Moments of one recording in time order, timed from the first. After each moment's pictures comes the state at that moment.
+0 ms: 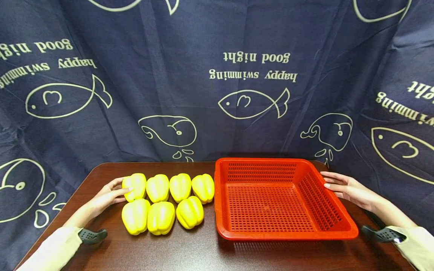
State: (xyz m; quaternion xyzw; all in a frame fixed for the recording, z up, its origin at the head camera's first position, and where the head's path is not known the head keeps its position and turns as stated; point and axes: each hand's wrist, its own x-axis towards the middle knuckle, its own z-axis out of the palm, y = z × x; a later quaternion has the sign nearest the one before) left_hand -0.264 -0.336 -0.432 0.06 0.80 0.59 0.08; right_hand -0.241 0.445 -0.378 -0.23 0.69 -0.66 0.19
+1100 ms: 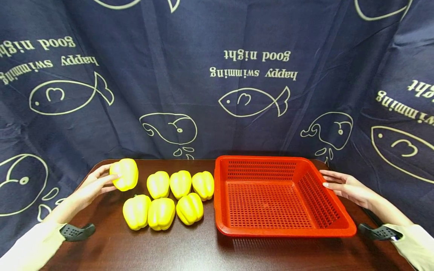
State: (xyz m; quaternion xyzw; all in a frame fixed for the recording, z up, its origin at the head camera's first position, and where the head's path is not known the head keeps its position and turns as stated) left_hand -0.238 -0.342 -0.380 0.08 0.74 0.67 0.02; right_hand -0.240 0.438 -0.375 -0.17 0.74 -0.63 0.16
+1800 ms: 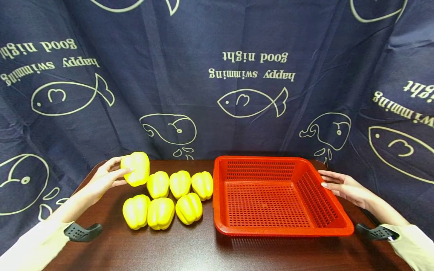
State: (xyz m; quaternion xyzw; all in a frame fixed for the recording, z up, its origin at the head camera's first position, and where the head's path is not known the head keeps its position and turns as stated) left_hand -0.222 -0.286 -0.336 0.09 0.78 0.62 -0.02; right_hand -0.238 0.437 -0.375 -0.16 0.76 -0.62 0.14
